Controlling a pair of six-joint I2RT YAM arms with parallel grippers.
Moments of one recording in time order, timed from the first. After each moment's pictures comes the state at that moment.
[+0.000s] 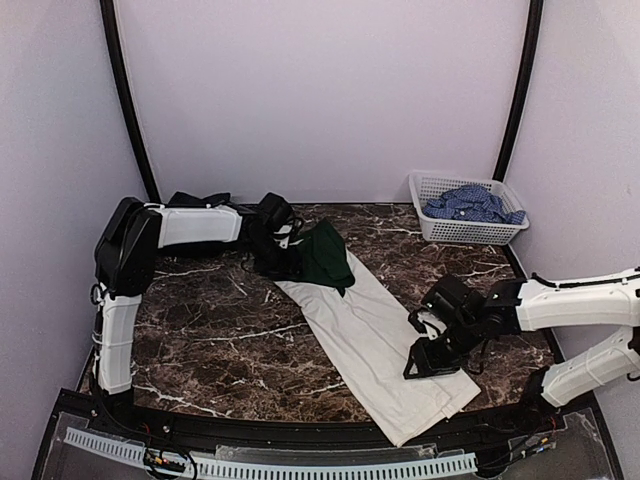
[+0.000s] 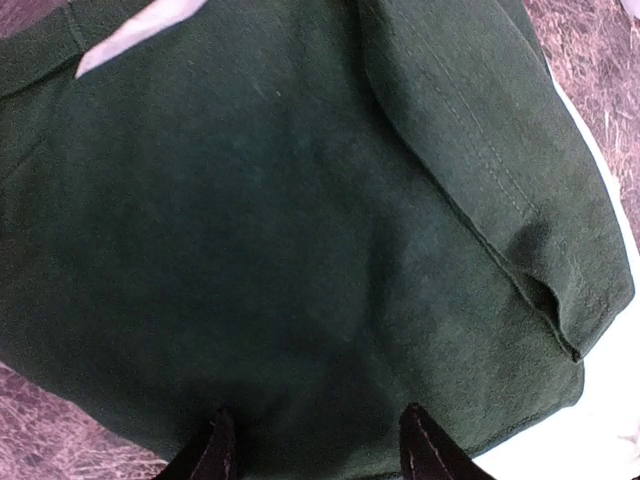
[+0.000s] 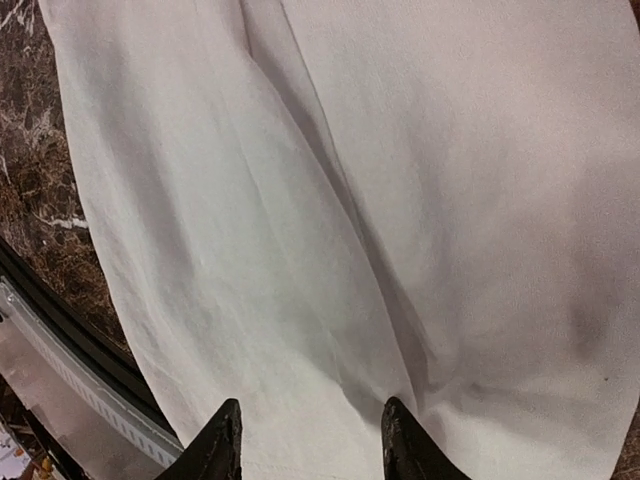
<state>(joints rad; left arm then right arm) -0.60 2.17 1.66 -0.61 0.14 -0.37 0.91 1.22 0.63 -0.63 -0.25 0.71</state>
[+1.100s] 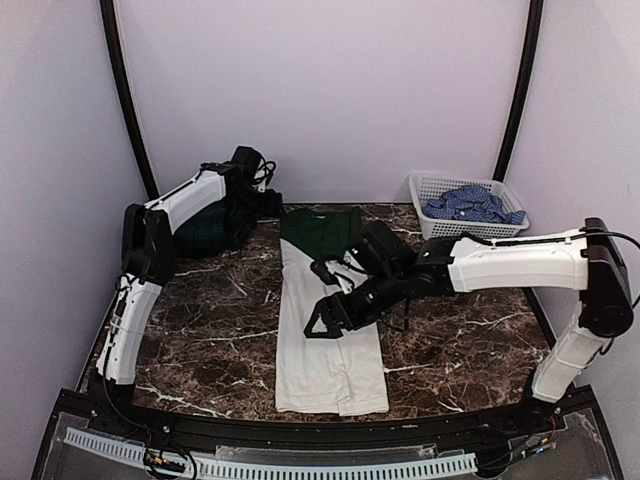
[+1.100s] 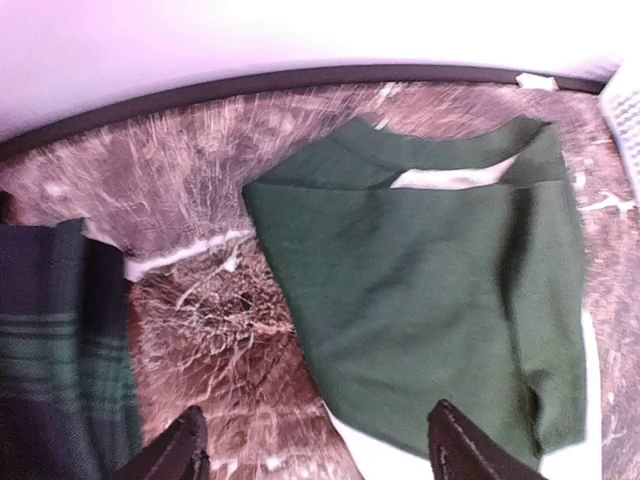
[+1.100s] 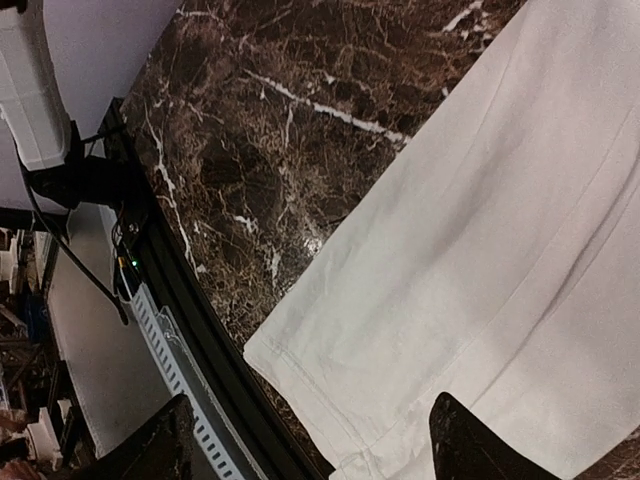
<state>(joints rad) -0.37 2.57 2.47 -0.81 0.15 -0.23 1.03 1.68 1.18 -0.40 -0.40 0.48</state>
